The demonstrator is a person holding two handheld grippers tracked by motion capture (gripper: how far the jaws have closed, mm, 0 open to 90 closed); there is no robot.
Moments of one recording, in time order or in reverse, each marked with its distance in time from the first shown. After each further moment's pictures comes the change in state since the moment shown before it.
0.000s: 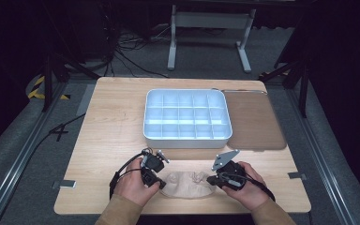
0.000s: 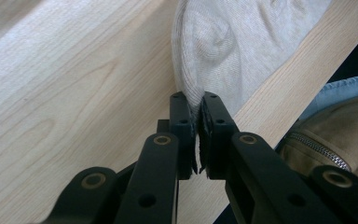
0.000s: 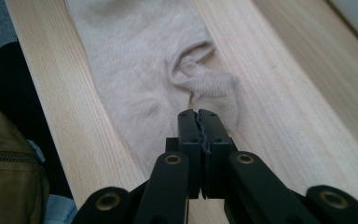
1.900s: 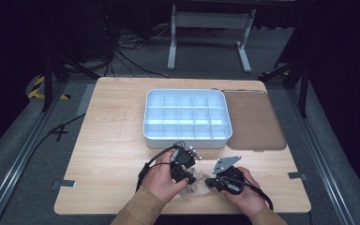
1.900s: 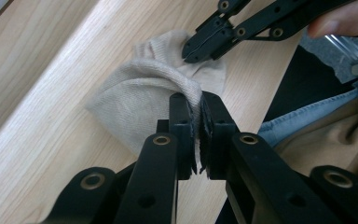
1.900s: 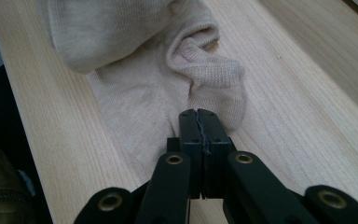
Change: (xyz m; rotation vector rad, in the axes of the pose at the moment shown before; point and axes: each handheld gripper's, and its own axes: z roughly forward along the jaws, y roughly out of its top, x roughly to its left) left arm -0.056 0.061 0.006 -0.085 -0.094 0.228; right arm 0.001 -0.018 0.018 -0.085 -0.019 0.042
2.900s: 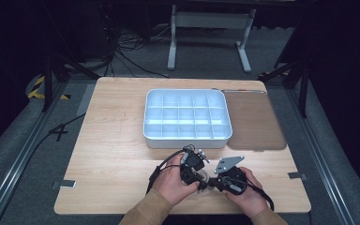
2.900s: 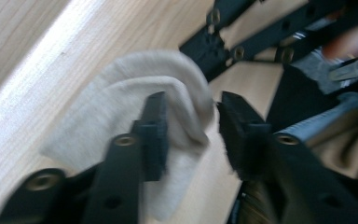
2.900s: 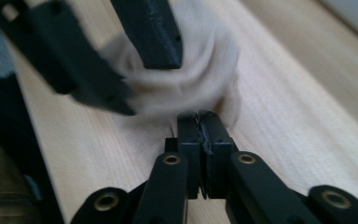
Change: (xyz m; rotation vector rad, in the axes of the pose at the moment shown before) left arm -0.004 0.007 0.022 -0.050 -0.080 0.011; right arm 0.000 0.001 -0.014 -0.038 0.001 0.020
